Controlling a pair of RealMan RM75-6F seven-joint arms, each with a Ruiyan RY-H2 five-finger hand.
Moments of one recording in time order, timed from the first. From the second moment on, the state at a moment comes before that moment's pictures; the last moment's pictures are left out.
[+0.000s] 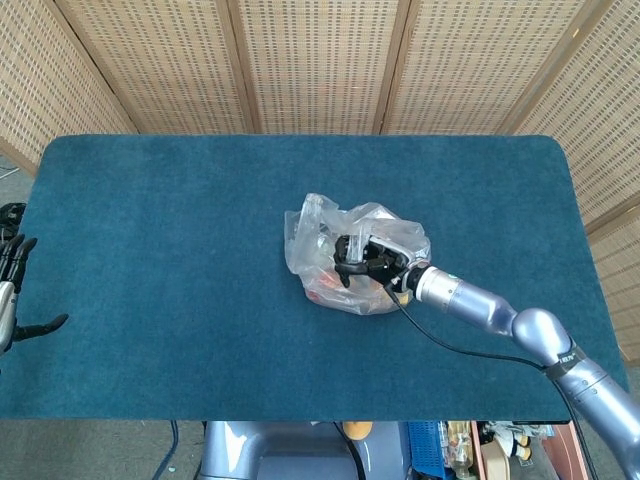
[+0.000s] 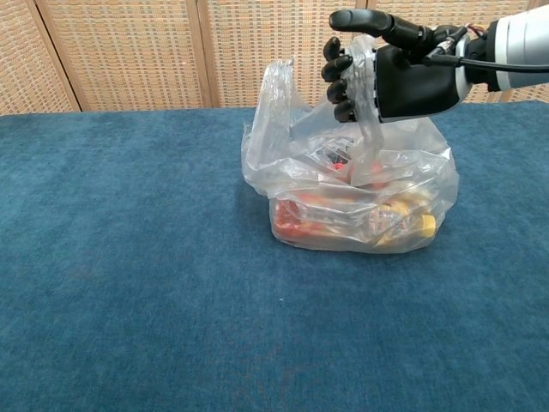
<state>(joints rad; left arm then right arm) -0.19 -1.00 -0.14 -1.79 1.25 1.36 0.12 0.57 -1.52 1.10 -1.35 -0.78 -0.45 0.76</state>
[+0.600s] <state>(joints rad) -0.24 -1.01 -0.17 -1.74 1.26 1.32 0.09 0.60 -1.42 1.01 -1.31 -0.65 -0.48 0.59</state>
